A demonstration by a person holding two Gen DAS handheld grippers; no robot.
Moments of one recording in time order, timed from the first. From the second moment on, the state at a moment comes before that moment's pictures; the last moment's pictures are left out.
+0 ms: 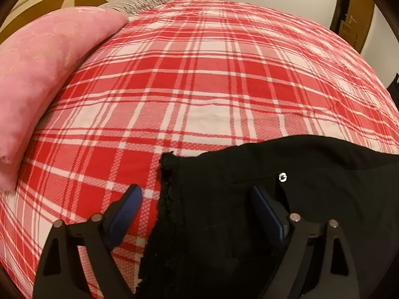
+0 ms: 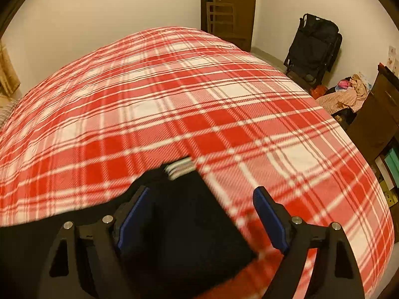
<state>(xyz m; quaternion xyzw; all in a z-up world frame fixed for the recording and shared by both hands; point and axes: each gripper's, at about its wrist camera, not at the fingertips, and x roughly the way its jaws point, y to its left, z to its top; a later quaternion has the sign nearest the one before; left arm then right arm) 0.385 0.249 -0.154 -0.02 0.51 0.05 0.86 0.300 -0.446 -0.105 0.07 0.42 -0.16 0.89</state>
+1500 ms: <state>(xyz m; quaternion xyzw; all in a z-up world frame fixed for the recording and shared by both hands) 0.331 0.239 -0.073 -0.03 0.40 -0.04 0.92 0.146 -0.443 -0.053 0.07 0.35 -0.09 0.93</state>
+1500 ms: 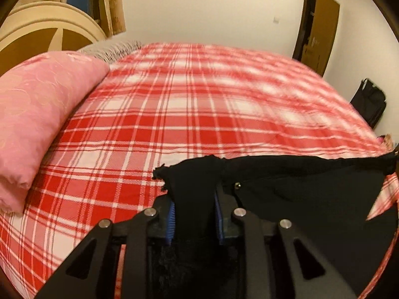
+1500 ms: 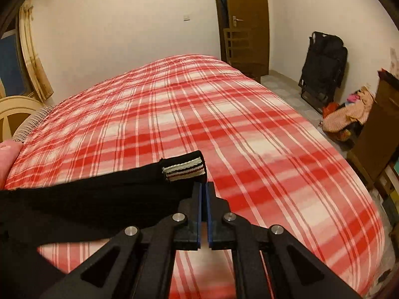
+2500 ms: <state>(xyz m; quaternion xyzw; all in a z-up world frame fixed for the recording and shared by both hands) 0.182 0.248 -0.110 -0.04 0.36 -0.08 0.93 0.094 -0.116 -0.106 -0.20 0.39 0.17 0.88</state>
